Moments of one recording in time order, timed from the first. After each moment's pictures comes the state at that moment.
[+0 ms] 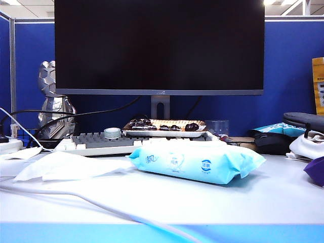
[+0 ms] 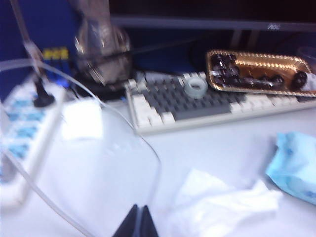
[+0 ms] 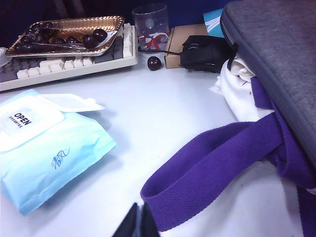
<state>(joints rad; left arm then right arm) -0.31 0.38 0.34 -0.14 -0.21 -0.08 0.13 0.00 0.01 -0.19 -0.02 0.16</state>
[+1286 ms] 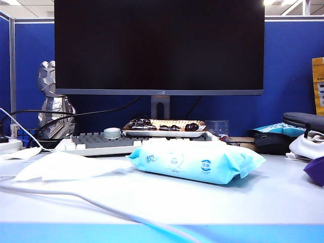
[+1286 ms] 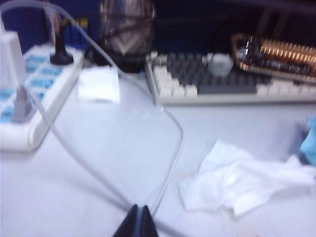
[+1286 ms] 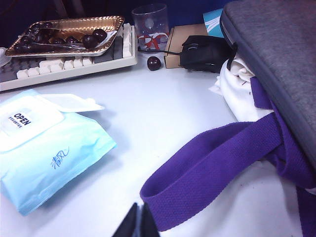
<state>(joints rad) -0.08 0.00 0.01 -0.15 -0.02 -0.11 0.13 0.00 0.01 -0.19 -0.02 0.16</state>
